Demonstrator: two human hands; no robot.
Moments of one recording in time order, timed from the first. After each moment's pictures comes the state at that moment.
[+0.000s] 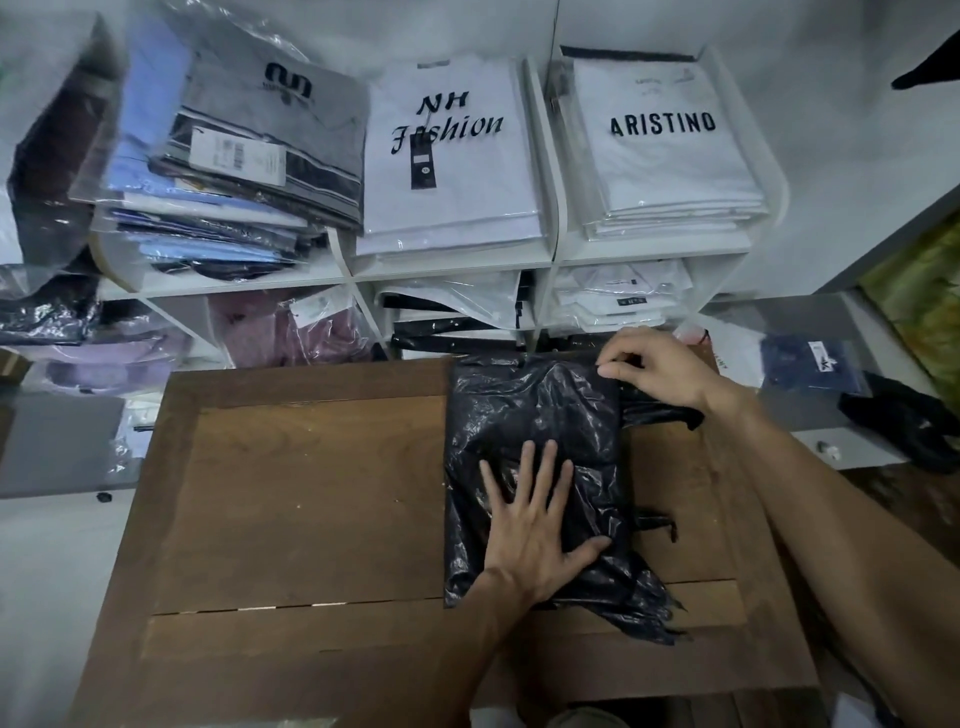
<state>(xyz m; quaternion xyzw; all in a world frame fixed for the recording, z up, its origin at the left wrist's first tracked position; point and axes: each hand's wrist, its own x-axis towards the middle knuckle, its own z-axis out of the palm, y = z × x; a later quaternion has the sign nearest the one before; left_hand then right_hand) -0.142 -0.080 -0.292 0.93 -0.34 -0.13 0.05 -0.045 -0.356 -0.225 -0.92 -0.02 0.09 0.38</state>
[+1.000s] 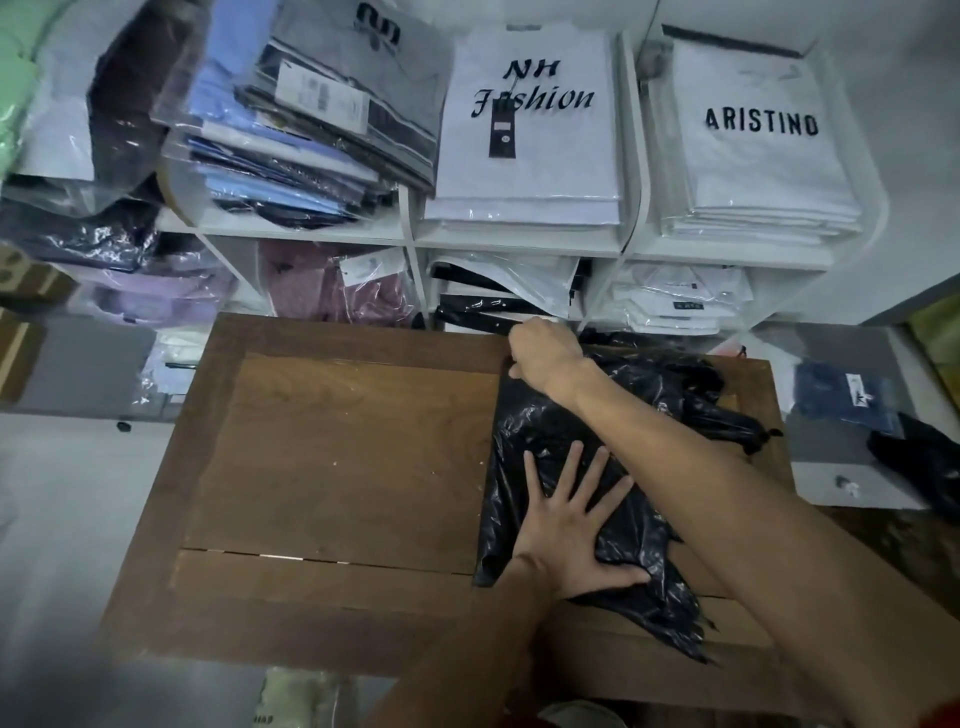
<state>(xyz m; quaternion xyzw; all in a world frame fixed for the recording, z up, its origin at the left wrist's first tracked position) -0.141 -0.073 -0.298 0.89 -0.40 -0.18 0.06 0.051 -0.156 -0.233 -0.98 -0.03 0.21 0.02</state>
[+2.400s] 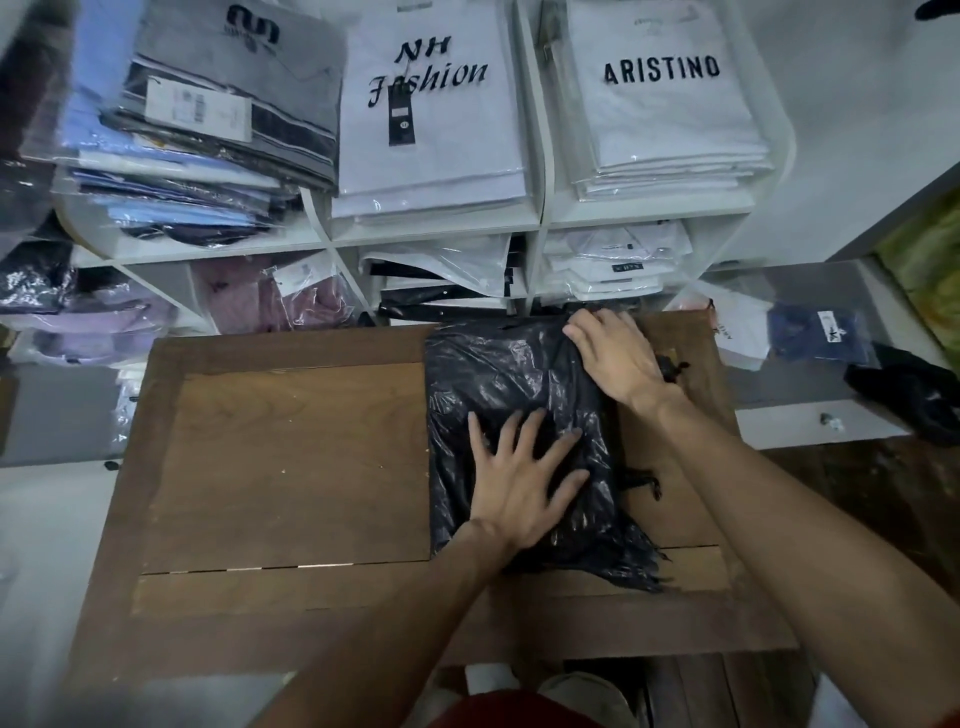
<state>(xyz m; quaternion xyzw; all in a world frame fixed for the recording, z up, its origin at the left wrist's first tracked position) -0.129 -0.093 -0.278 0.93 -0.34 -0.10 0.11 -0.048 -0.315 -0.274 -0.98 0.08 0.03 0.18</state>
